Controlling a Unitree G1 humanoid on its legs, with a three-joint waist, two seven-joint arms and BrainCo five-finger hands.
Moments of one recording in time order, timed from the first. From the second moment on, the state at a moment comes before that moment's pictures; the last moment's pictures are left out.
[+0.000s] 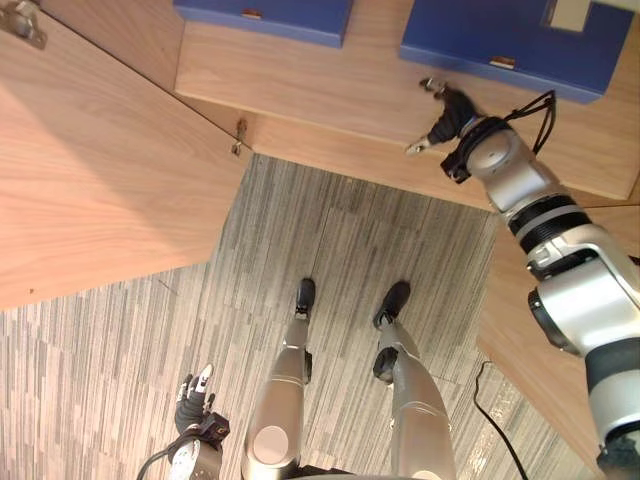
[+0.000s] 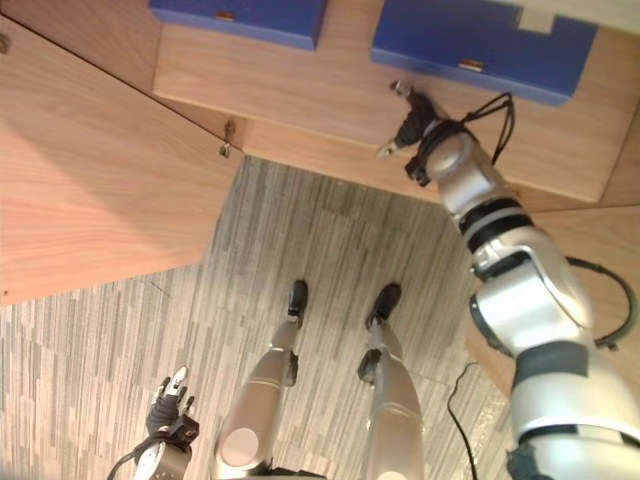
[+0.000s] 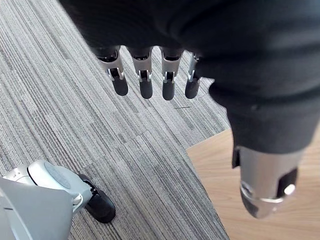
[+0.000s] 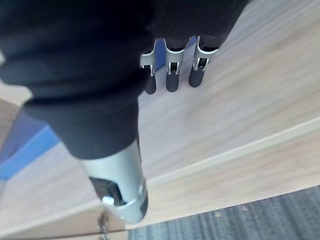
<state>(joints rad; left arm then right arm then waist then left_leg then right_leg) 0.25 -0.02 0.22 0.38 -0.58 -0.08 0.17 -1.29 -0.61 0.70 0.95 -0.04 0.09 0.03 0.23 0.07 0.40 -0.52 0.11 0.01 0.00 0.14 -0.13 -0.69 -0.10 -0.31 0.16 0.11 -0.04</state>
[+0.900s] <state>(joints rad) 0.08 0.05 0.08 0.68 0.06 -0.03 0.15 -0.34 -0.06 0.24 1.00 -0.25 0.10 -0.06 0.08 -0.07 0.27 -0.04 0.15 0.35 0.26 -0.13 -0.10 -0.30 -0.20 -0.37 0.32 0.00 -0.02</state>
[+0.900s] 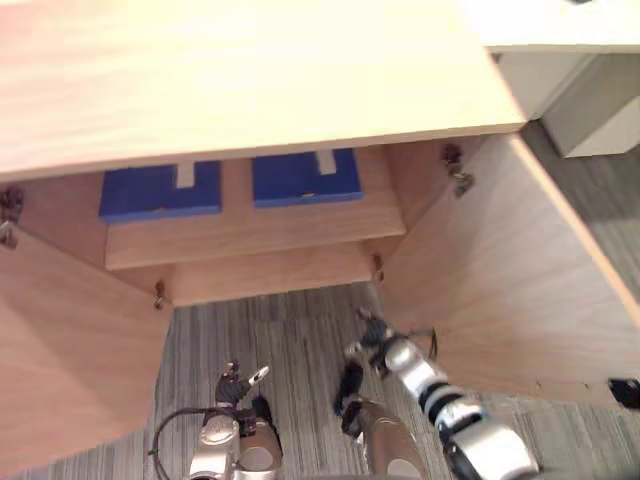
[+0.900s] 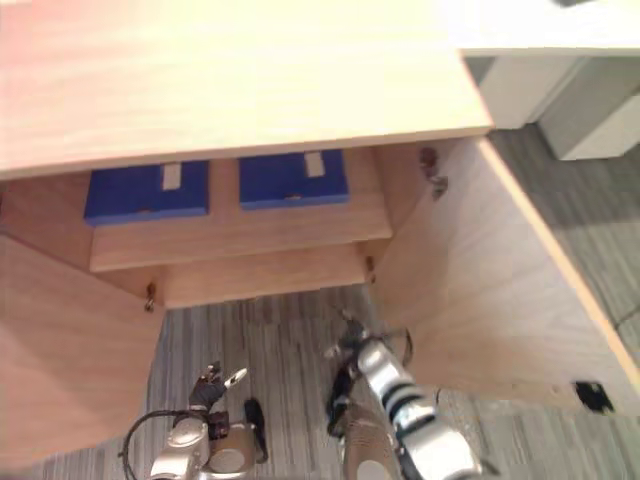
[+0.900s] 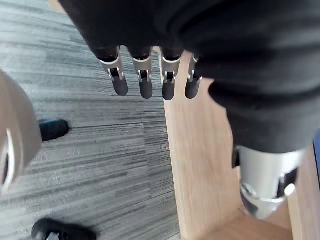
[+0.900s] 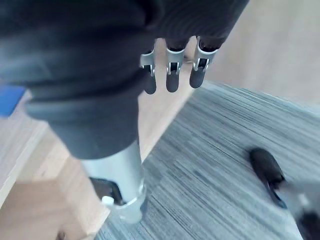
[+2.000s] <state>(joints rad) 0.16 0.01 0.19 0.84 0.09 0.00 0.21 0.09 0.01 -0.65 0.54 0.20 0.00 -0.40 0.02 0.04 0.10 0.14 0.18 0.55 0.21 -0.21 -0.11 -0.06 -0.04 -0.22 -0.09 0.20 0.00</state>
